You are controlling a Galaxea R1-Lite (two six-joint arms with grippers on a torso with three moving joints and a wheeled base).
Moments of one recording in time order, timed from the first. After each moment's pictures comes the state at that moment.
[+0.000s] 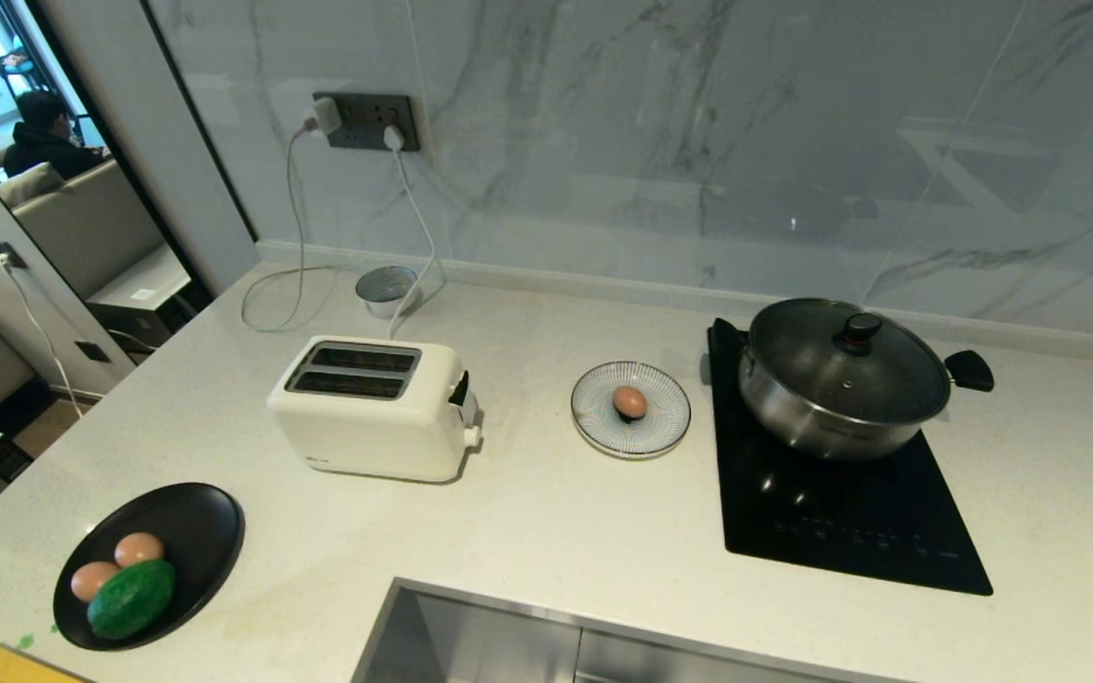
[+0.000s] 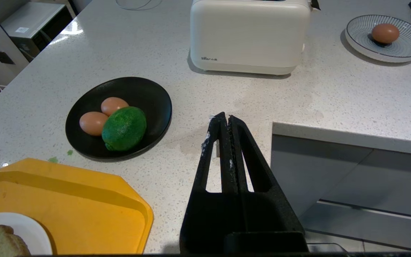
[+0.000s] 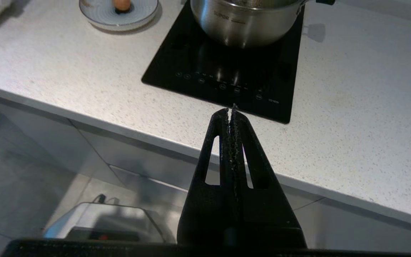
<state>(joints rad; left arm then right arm) 0.01 0.00 0.00 -0.01 0.00 0.01 0.00 0.07 -0.17 0.20 0.02 -0.05</state>
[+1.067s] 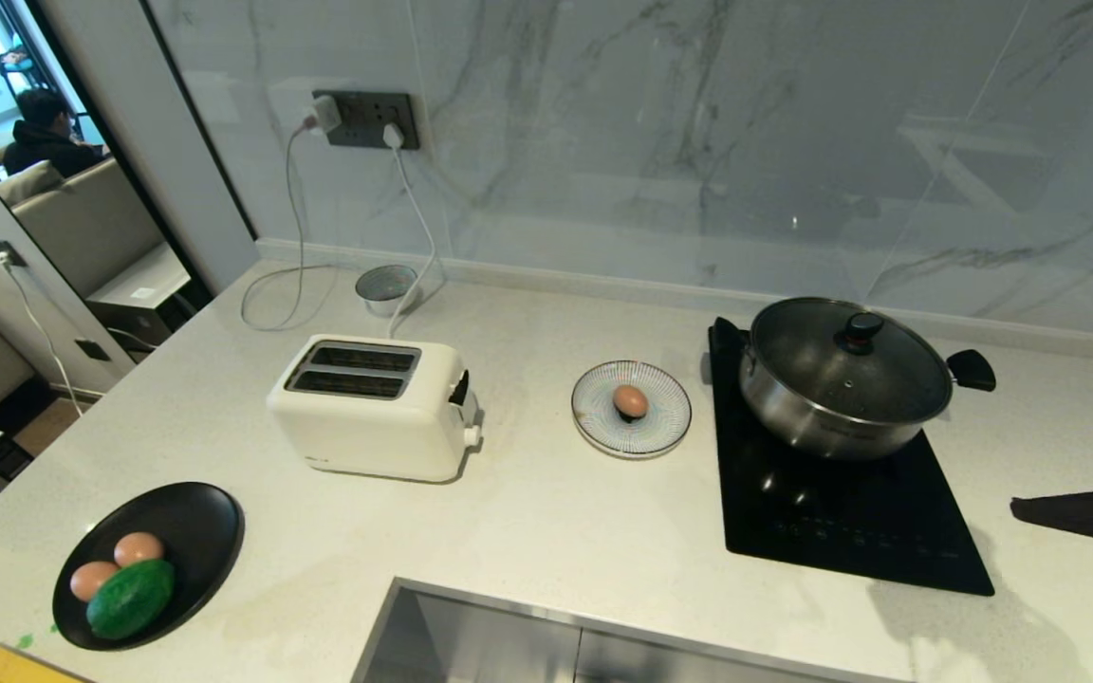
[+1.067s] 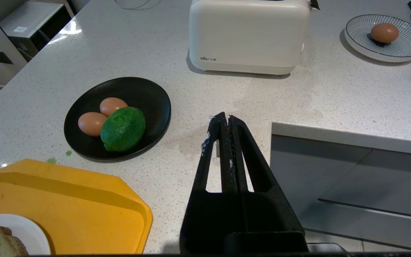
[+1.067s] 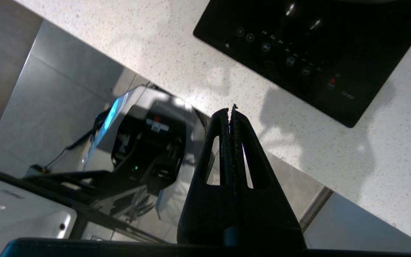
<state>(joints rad) 0.01 0.00 0.00 -0.01 0.00 0.01 0.05 1.20 -0.94 0.51 0.21 -0.14</state>
